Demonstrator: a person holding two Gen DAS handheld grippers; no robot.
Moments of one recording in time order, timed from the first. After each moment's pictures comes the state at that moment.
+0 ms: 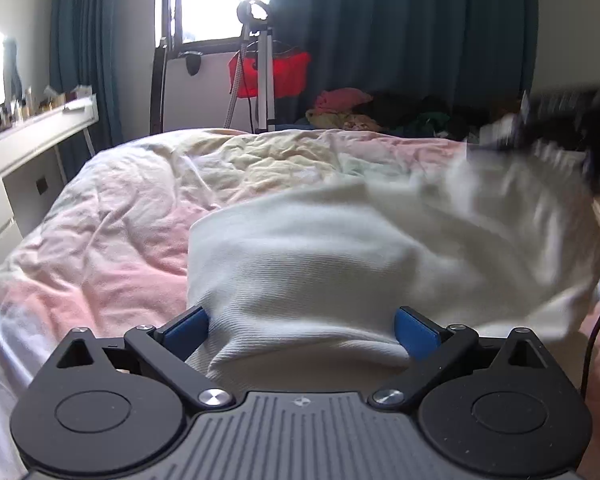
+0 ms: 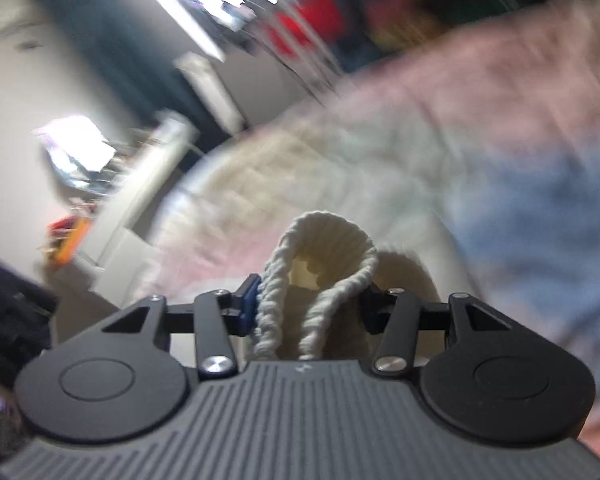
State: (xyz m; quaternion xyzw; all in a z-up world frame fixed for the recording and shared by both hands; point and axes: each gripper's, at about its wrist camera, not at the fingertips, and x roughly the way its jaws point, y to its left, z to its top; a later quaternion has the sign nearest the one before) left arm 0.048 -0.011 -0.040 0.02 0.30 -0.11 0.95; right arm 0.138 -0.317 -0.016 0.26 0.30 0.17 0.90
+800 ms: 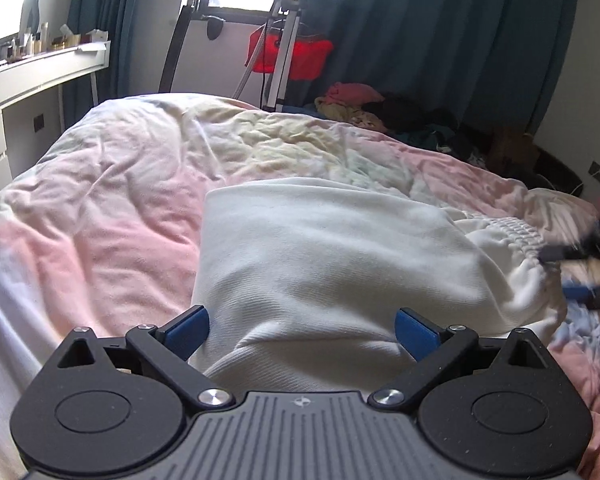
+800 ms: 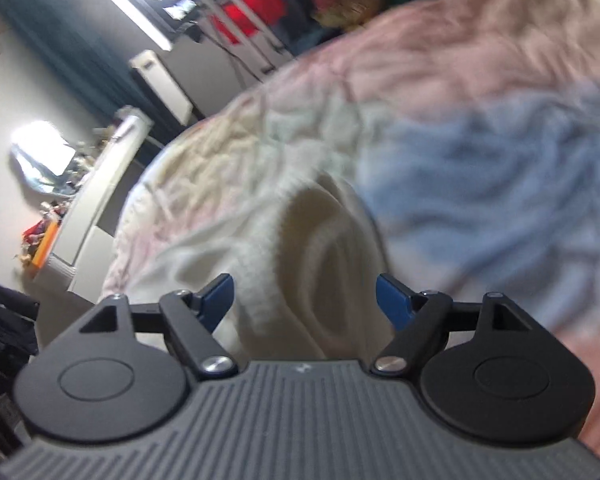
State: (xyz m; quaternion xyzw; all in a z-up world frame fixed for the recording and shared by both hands) left arm 0.048 0.013 -0.037 -0.06 0.34 -0.11 0.93; right arm 0.103 -0.383 -0.047 0.29 0.40 0.08 0.87
